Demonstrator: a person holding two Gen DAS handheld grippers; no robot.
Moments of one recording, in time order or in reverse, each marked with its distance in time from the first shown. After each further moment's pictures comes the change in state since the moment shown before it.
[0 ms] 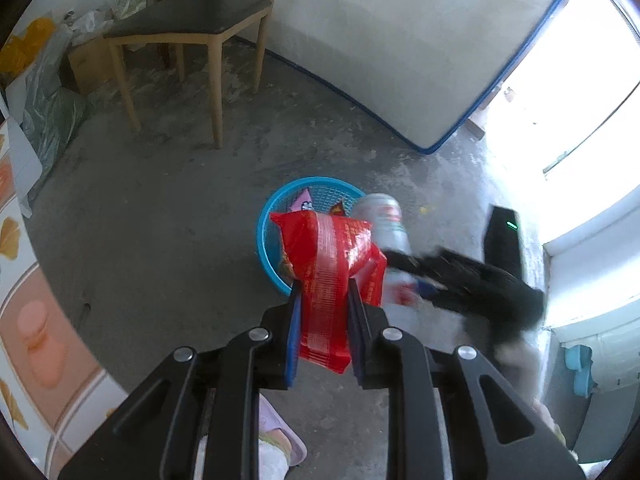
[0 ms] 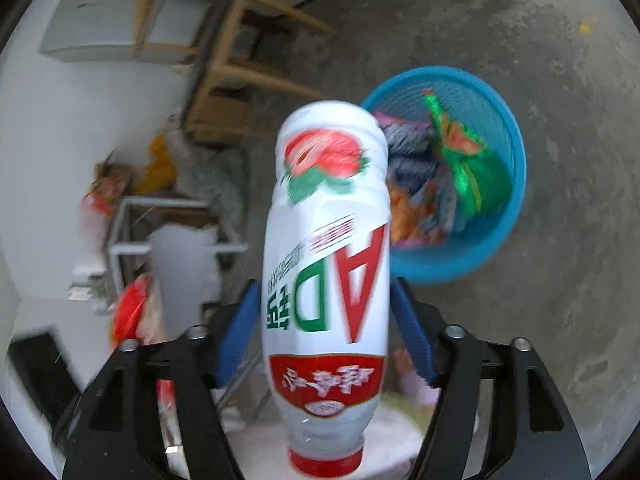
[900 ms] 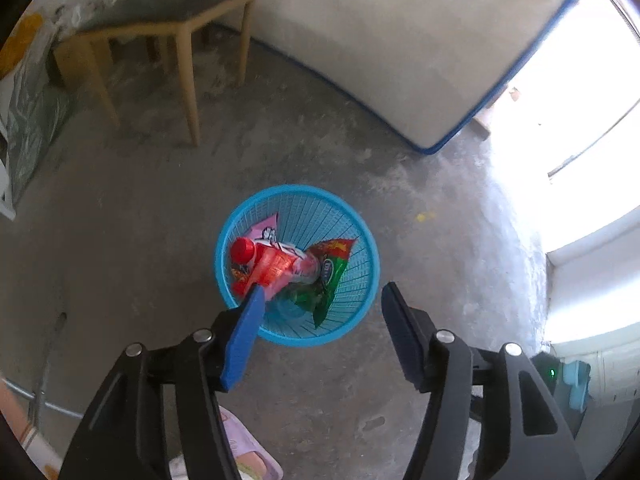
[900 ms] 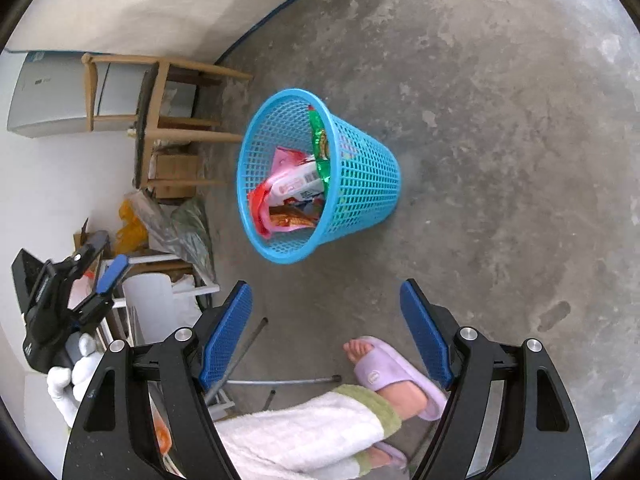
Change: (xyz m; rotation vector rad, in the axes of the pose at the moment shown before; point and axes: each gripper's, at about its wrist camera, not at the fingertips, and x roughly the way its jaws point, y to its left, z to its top) left arm 0.048 -0.049 0.028 -0.008 -0.005 -0.014; right arm -0.090 -0.104 -0.083 0.192 -0.106 -0.027
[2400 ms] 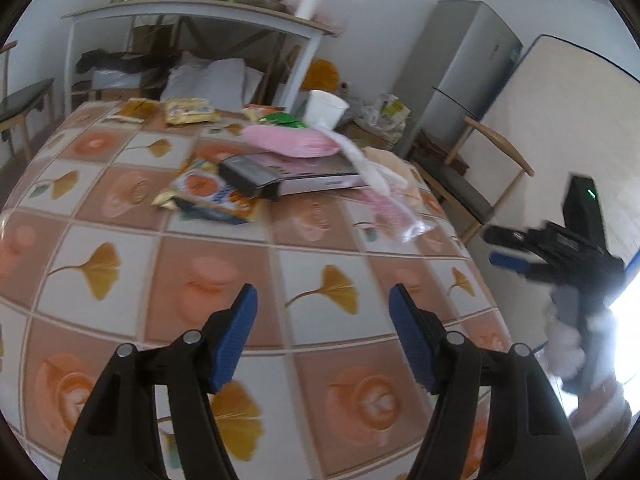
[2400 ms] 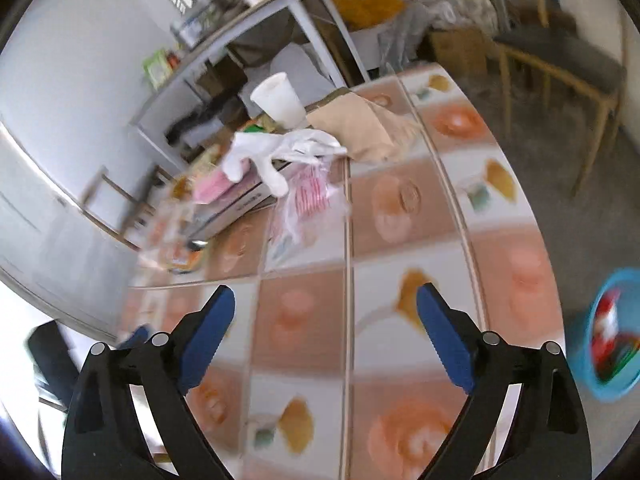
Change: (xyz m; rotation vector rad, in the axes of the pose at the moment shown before) left arm -0.347 0.302 -0.392 -0.658 -0.642 0.346; right arm 0.169 0.447 -0.321 -1.317 0.283 0.023
